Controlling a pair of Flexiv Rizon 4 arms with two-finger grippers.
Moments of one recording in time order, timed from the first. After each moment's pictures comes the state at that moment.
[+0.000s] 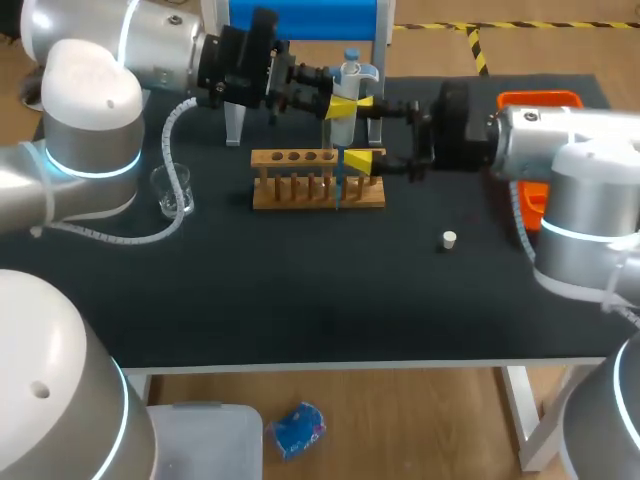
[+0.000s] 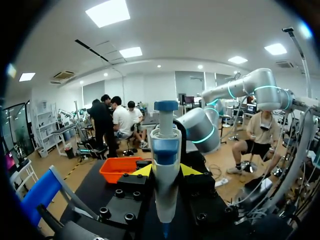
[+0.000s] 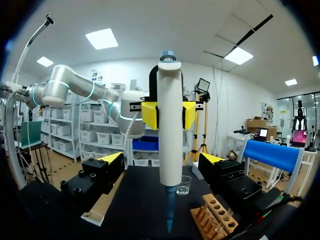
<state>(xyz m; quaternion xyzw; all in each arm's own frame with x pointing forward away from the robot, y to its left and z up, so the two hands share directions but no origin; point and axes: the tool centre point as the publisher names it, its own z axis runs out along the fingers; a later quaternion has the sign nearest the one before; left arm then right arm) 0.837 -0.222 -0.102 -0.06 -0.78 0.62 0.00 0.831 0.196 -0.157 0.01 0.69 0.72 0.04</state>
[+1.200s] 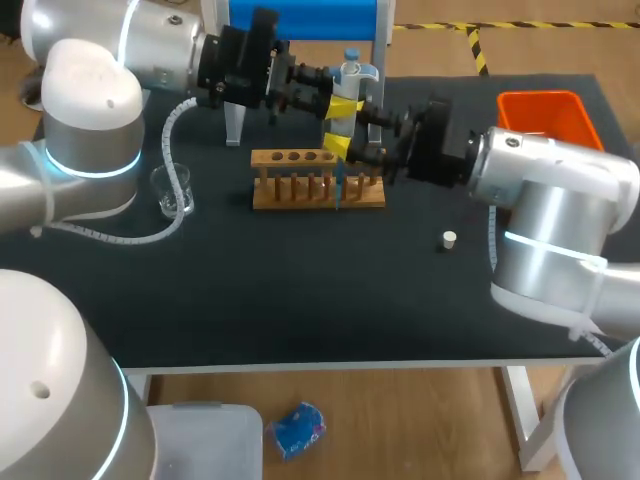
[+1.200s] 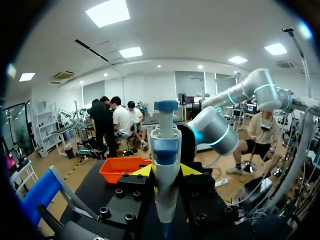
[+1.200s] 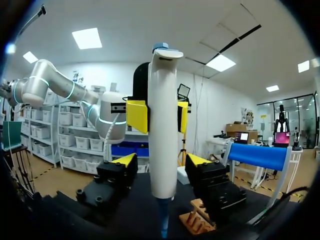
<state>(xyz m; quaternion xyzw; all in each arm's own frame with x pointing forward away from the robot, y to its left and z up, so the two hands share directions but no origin) 0.838 -0.222 -0.102 -0.06 -0.78 0.62 0.00 0.845 0.213 -0.154 0.08 0.67 0.73 0.12</state>
